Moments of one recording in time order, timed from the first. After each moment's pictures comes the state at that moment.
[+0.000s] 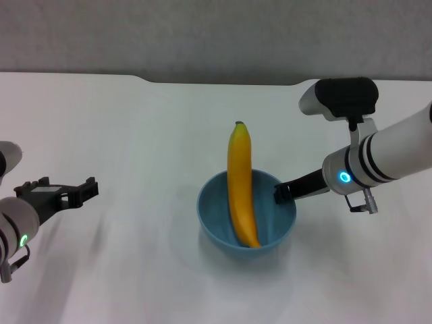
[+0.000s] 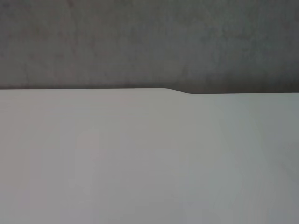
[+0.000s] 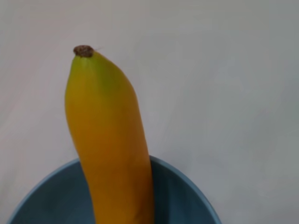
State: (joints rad) left arm -0.10 -2.04 -1.34 -1.29 -0.10 0.31 2.82; right arm 1.00 2.01 1.51 0.35 -2.02 0.73 -0.49
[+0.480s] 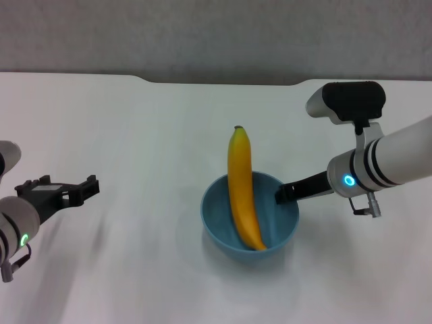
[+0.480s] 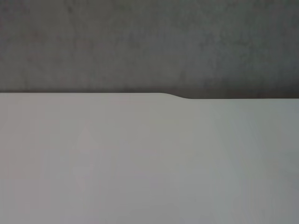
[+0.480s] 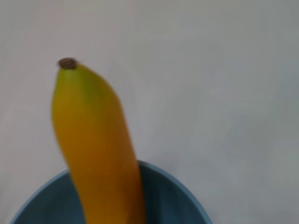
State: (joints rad) left arm -0.09 -2.04 -1.34 -1.29 -0.11 0.29 2.81; right arm 0.97 2.01 1.51 0.36 -2.02 0.70 -0.49
